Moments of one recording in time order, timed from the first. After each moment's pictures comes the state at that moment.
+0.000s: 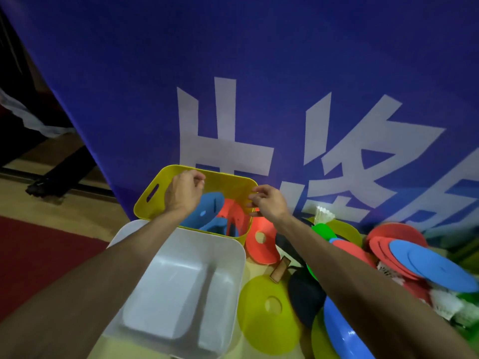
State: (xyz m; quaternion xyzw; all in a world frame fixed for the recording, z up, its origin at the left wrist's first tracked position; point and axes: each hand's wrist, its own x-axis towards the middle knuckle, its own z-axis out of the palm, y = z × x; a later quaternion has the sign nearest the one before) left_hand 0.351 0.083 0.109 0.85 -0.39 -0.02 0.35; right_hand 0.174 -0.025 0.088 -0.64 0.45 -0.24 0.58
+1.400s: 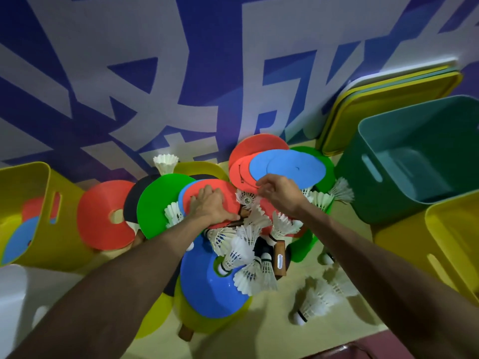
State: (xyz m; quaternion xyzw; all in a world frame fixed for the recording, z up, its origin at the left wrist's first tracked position) left_hand -0.046 -0.116 -0.057 0.74 -0.62 -0.25 -0.11; right_hand -0.245 -0.147 -0.024 -0.71 0.56 -0.12 0.39
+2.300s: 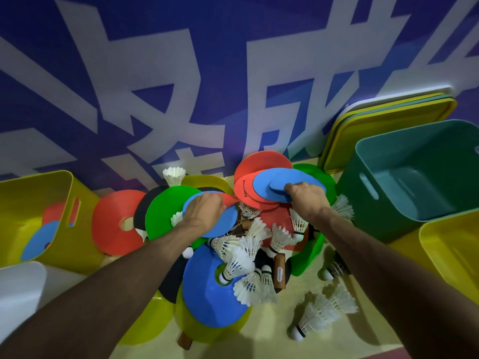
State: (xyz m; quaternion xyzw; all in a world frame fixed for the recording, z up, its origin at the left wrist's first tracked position) left_hand -0.042 -0.103 -0.006 0.72 -0.68 -0.14 -0.02; right_hand -0.283 -0.169 -0.014 -0.83 0.55 0.08 0.04
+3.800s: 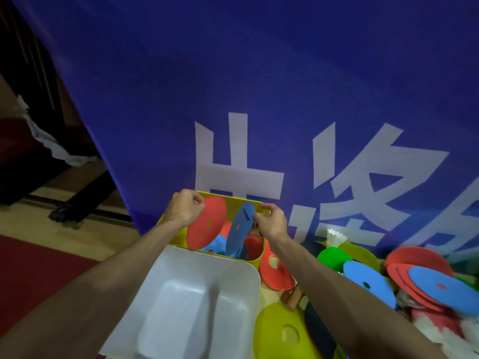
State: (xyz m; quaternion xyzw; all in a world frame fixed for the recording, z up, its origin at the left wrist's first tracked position) left_hand 0.378 0.105 0.146 0.87 -0.36 -0.11 0.32; right_hand 0.207 -0.006 0.099 -0.54 0.50 -0.30 0.61
